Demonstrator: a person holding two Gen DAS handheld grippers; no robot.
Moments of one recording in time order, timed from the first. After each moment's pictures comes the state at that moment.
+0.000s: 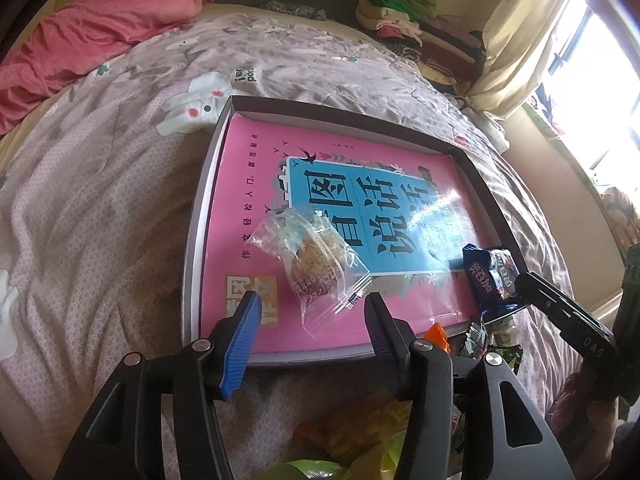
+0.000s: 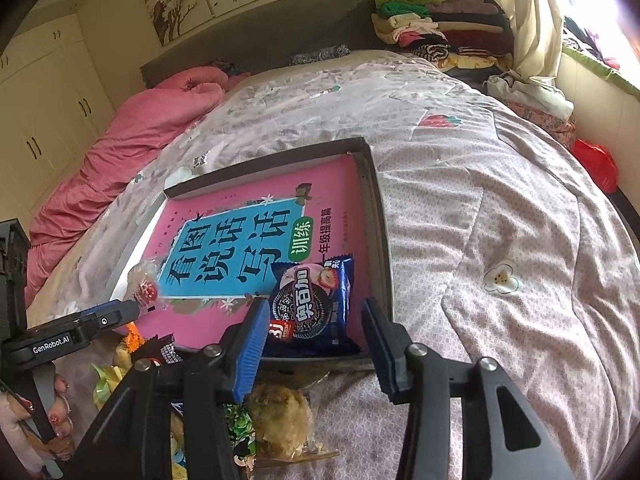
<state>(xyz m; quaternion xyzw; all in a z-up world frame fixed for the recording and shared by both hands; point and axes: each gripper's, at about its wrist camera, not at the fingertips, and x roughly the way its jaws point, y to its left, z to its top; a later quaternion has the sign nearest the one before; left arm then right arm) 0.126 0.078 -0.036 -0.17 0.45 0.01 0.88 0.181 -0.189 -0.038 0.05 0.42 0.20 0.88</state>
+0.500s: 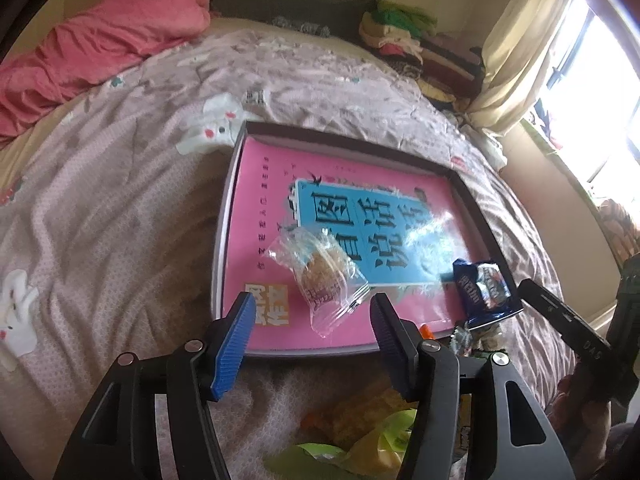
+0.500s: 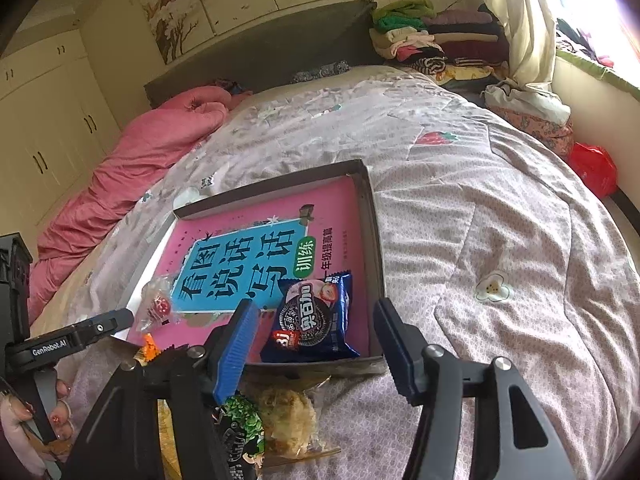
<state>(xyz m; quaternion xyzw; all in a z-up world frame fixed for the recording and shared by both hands) 0.107 0.088 -0.015 -0.18 0.42 0.02 0.89 0.173 -0.198 -0.024 0.06 0.39 0.21 0.89</state>
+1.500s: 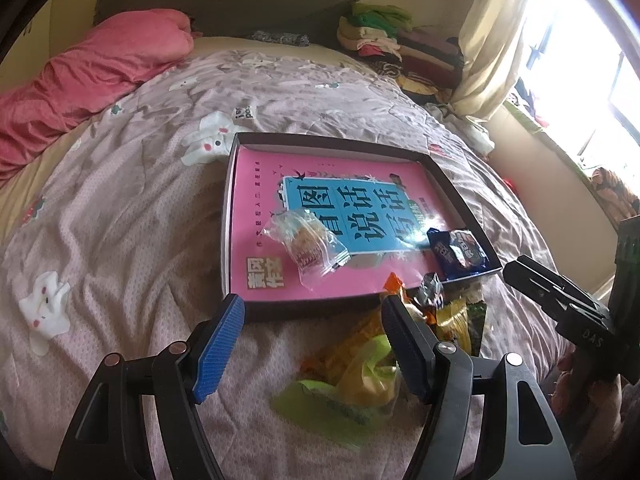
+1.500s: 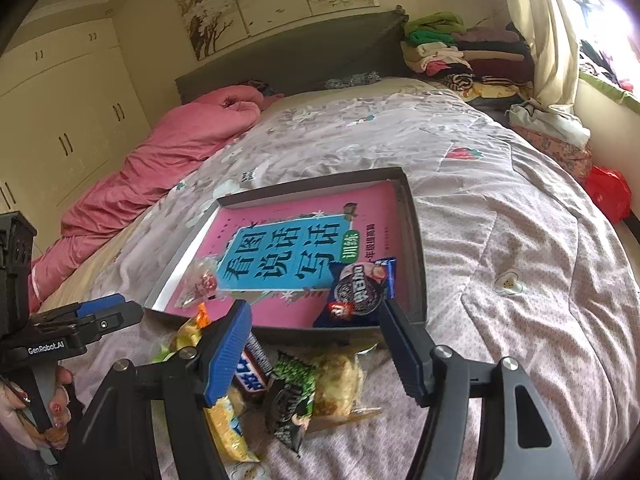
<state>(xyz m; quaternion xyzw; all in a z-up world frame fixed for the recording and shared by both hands) 0.061 0.072 0.006 -0.13 0.41 0.00 0.90 0.129 -0.184 -0.006 0.04 0.37 0.25 0.89</state>
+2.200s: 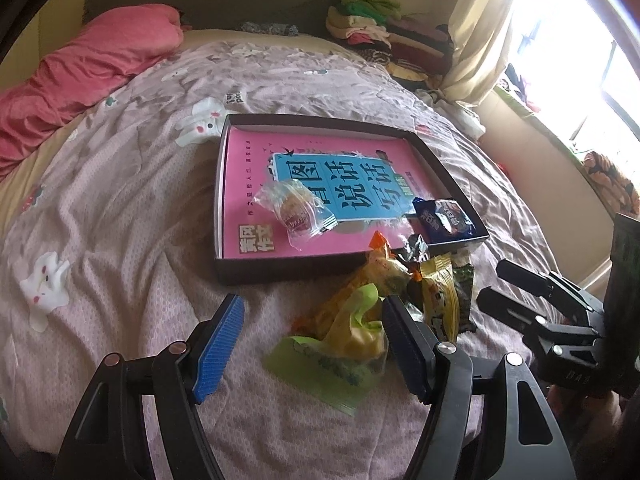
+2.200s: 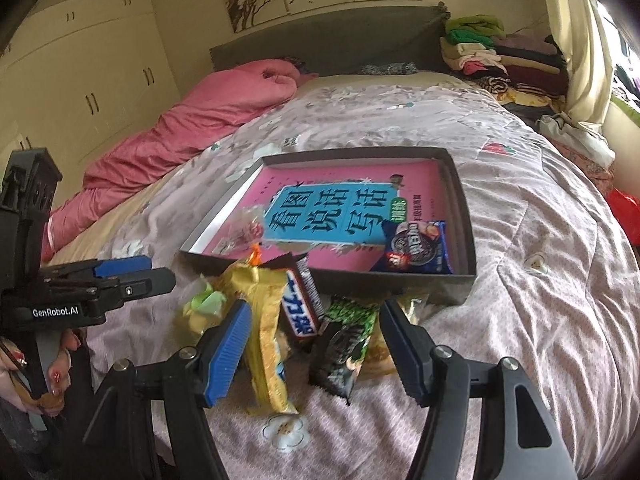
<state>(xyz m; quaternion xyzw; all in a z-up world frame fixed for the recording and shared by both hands) 0.039 0.064 0.003 -0.12 0.43 -0.02 0.89 0.085 -0.159 -0.013 -0.01 0.39 0.30 0.87</state>
